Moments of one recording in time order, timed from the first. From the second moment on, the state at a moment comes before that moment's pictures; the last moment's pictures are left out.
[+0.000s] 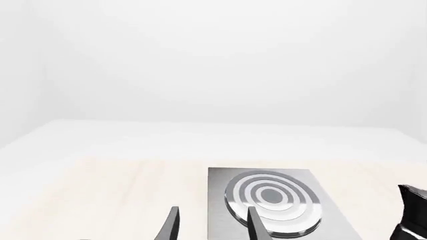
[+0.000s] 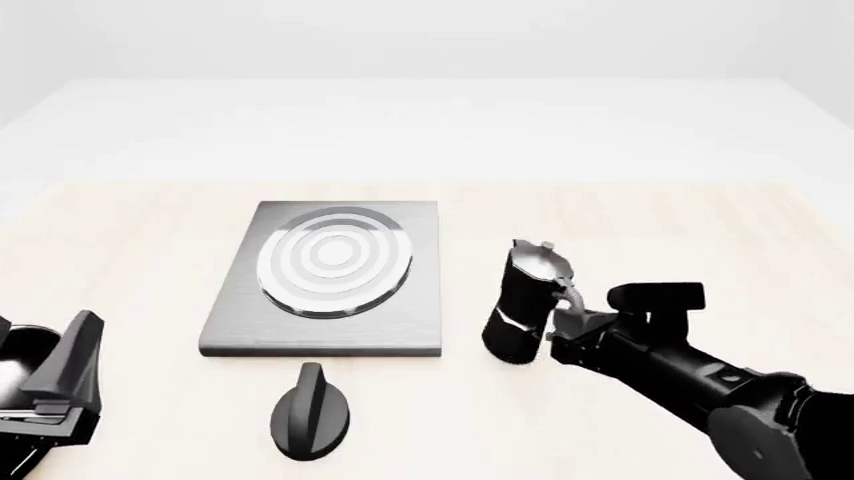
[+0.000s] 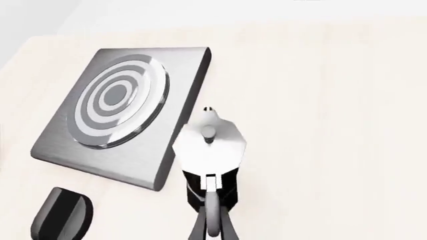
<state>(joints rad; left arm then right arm) -0.01 0.19 0.00 -0.28 -0.04 0.43 1.32 -0.33 -0.42 0.32</state>
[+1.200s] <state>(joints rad) -0.02 0.13 0.00 -0.23 -0.04 0.55 1.21 -0.95 0.24 -0.09</state>
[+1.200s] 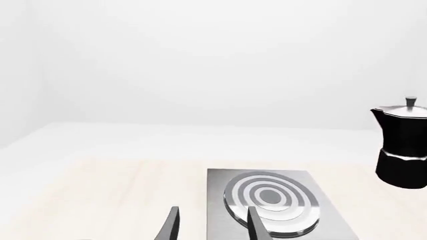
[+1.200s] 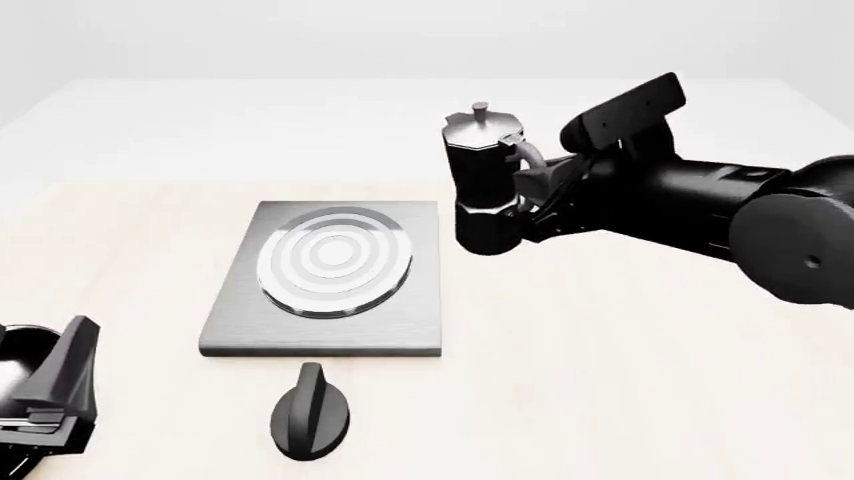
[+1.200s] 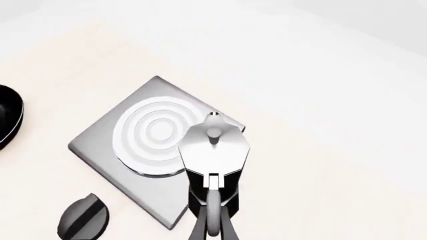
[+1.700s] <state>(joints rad) -0.01 0.15 0.00 -0.24 -0.04 0.66 1.30 -1.05 0.11 -0.02</state>
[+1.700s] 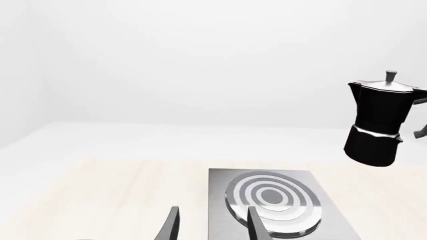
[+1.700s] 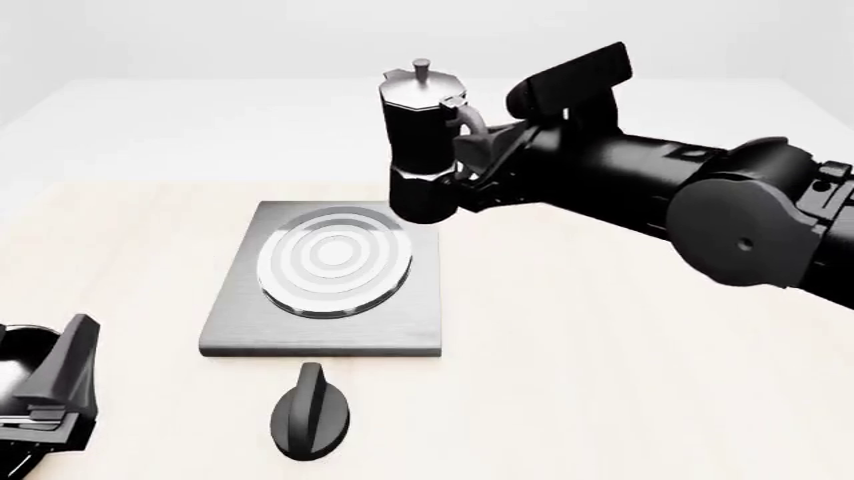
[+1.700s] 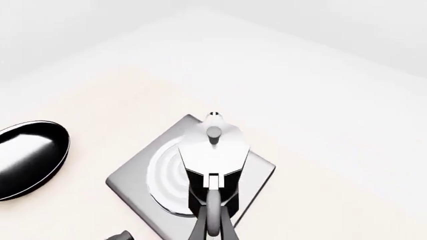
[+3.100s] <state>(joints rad) -0.01 0.33 0.00 -0.39 -0.05 0.77 1.77 -1.26 -0.13 0.05</state>
